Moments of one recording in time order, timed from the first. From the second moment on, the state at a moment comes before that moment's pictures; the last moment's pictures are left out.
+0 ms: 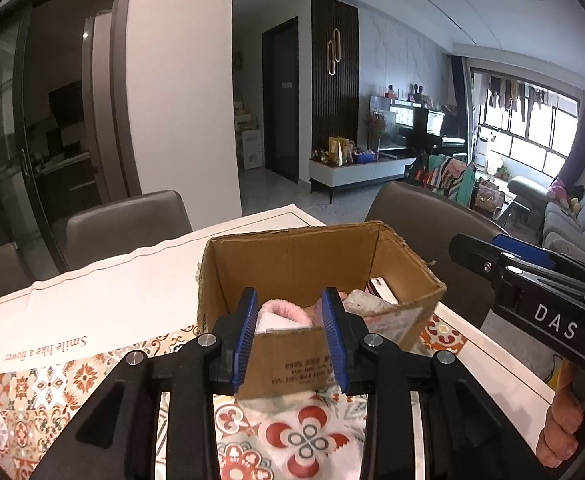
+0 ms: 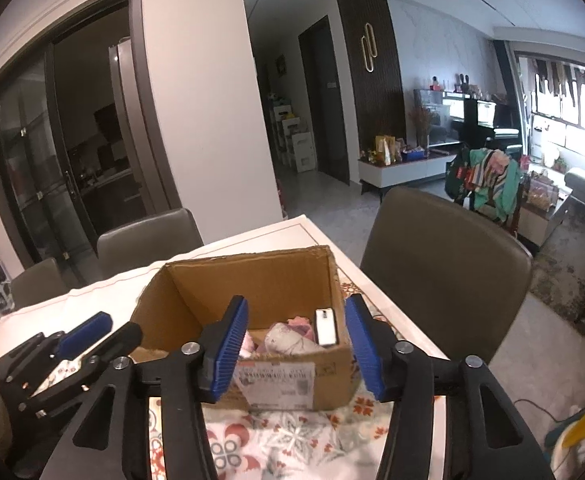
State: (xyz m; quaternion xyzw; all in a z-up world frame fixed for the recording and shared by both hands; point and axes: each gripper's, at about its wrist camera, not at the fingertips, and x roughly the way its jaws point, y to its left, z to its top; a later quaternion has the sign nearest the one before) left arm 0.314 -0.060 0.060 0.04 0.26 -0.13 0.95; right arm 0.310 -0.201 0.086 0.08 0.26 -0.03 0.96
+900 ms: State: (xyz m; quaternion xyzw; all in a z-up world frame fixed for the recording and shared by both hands) left arm 0.202 -0.050 0.059 0.05 0.25 -0.13 0.96; right arm 0.194 -0.202 0.093 0.08 0.26 -0.02 0.96
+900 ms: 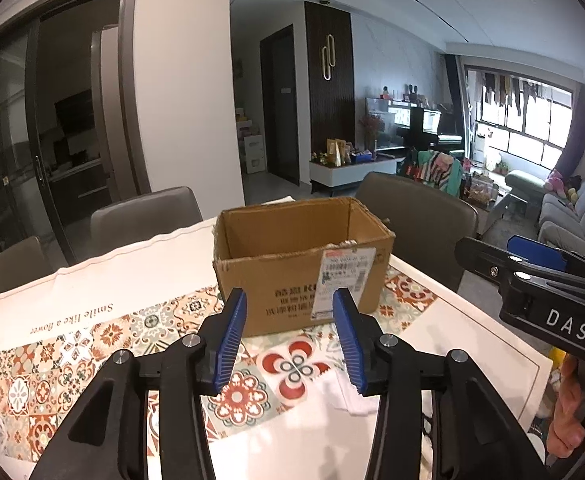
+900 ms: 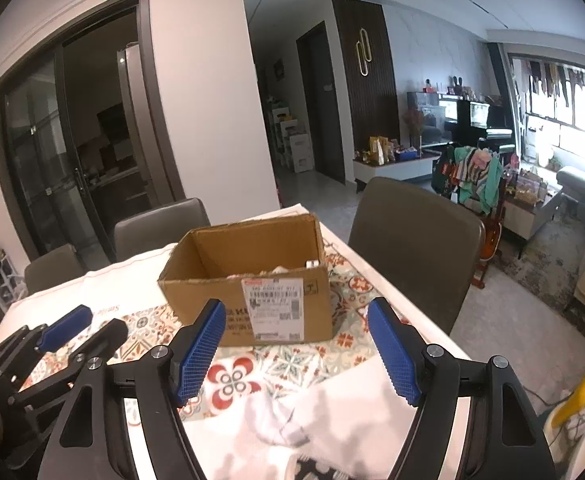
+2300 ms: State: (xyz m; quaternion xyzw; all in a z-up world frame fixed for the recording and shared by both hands) left arm 0.160 -0.047 -0.029 0.12 0.33 -0.20 0.92; right arm 0.110 -0.183 -0.019 0.11 0.38 -0.07 0.91
